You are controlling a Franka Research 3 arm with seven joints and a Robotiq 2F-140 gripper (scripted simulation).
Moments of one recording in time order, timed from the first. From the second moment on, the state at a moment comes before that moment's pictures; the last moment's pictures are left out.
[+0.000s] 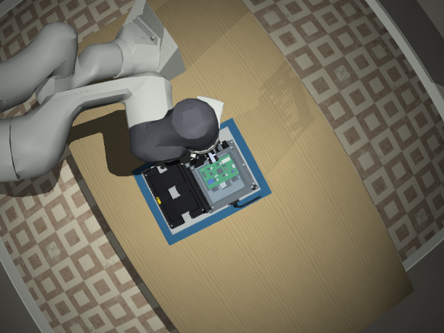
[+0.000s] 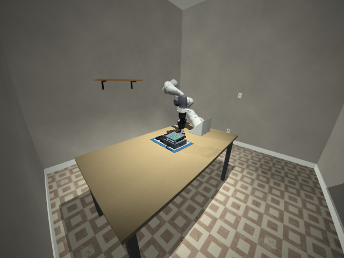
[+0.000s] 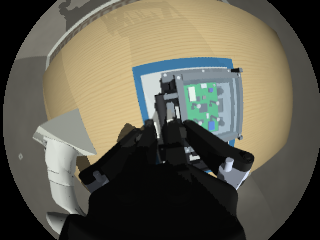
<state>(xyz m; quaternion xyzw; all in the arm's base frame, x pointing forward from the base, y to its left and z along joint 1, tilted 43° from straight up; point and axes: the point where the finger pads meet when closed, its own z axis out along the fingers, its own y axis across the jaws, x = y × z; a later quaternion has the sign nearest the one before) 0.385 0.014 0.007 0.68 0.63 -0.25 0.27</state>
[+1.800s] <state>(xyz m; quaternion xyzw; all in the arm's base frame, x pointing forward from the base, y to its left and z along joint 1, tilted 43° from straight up) 0.385 0.010 0.003 0.68 0.63 -0.25 0.27</state>
